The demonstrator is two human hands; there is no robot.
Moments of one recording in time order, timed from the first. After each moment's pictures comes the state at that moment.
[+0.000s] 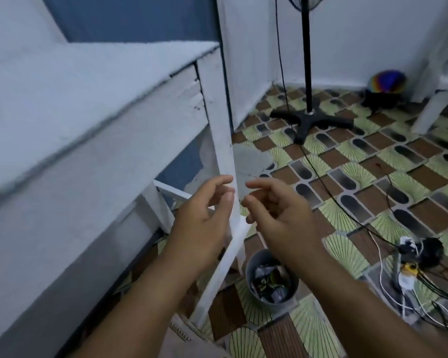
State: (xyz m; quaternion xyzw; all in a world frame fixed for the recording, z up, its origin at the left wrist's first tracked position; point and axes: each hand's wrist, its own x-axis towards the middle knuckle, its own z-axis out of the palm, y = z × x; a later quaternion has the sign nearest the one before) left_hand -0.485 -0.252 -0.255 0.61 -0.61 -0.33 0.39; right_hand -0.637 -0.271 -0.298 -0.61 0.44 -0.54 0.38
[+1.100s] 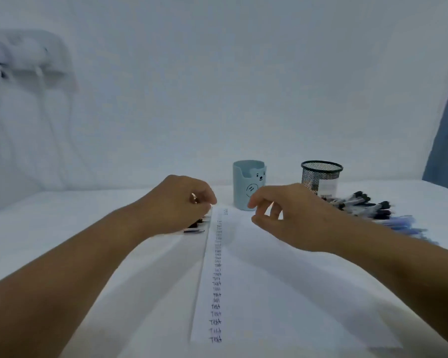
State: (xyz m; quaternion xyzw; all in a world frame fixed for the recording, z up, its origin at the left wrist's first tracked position) left_hand -0.071 0.054 -0.013 0.86 -0.40 0.03 0.32; right_hand -0.193 -0.161 -0.034 -0.95 -0.02 -0.21 0.21
